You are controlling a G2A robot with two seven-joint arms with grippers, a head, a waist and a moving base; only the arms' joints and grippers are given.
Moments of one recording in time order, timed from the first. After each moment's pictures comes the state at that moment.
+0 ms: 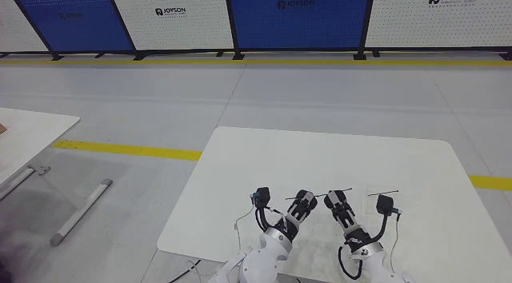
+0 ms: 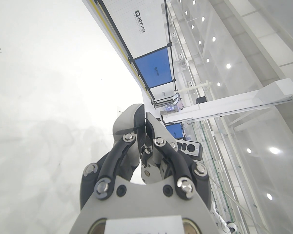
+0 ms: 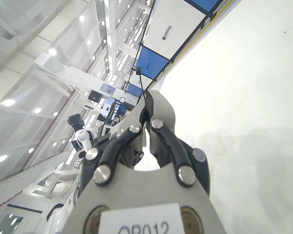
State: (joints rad) left arm 1.54 -1.37 -0.96 -1.70 0.08 0.08 0.17; right arm -1.57 -1.32 1.15 -1.64 -0.25 -0.18 0.07
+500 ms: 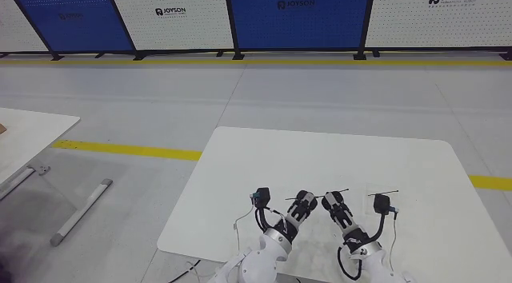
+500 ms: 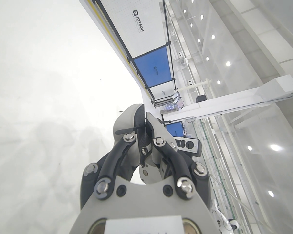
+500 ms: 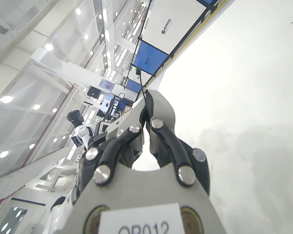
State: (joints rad) left arm 1.55 -1.37 -0.96 -1.71 0.11 0.07 0.15; right arm -1.57 -1.32 1.15 -1.65 -0.24 -0.16 0.12
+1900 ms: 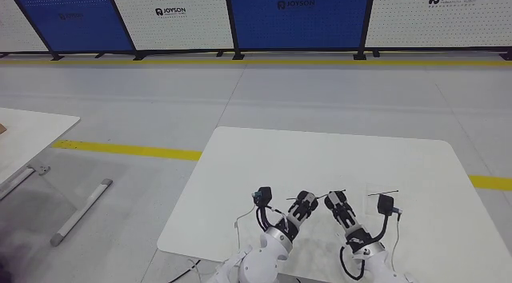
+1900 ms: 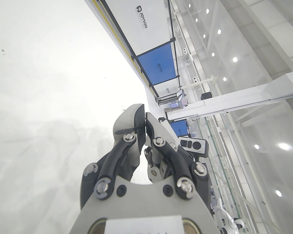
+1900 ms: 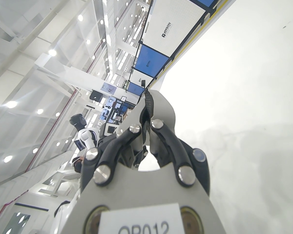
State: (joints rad) left arm 1.53 -1.37 -0.96 -1.69 0.12 0.09 0.14; right arm -1.58 -1.32 1.17 -1.66 -0.22 -0.17 0.12
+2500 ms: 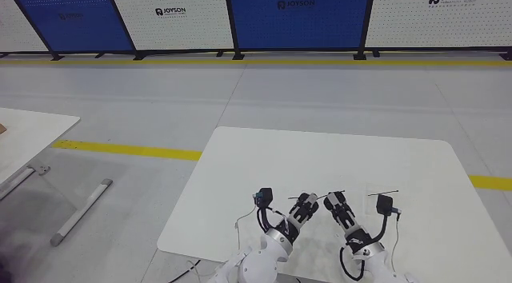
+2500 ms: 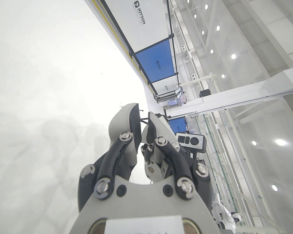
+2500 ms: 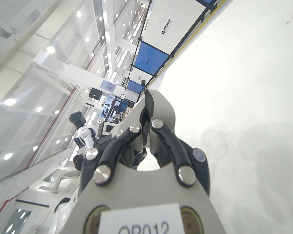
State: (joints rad) left arm 1.54 -1.37 -0.96 -1.70 0.12 0.08 0.12; right arm -1.58 -1.32 1.17 -1.66 -0.23 -0.16 0.11
